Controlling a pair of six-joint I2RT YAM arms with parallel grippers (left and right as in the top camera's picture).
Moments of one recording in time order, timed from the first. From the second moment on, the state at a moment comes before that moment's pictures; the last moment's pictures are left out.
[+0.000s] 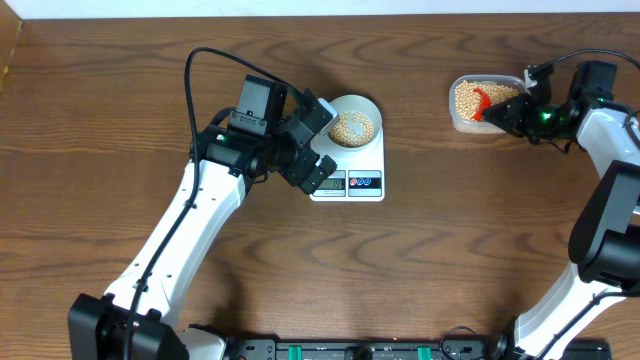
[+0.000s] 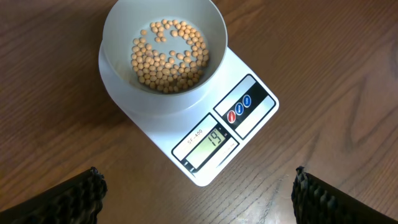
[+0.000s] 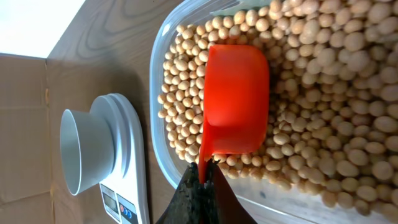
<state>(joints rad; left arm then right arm) -0.34 1.51 1.25 -0.76 0.34 0.37 -0.29 2.02 1.38 -0.54 -0.83 0.10</state>
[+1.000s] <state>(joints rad) -0.34 1.51 1.25 -0.76 0.34 0.37 -0.39 2.04 1.38 -0.52 -1.00 0.11</state>
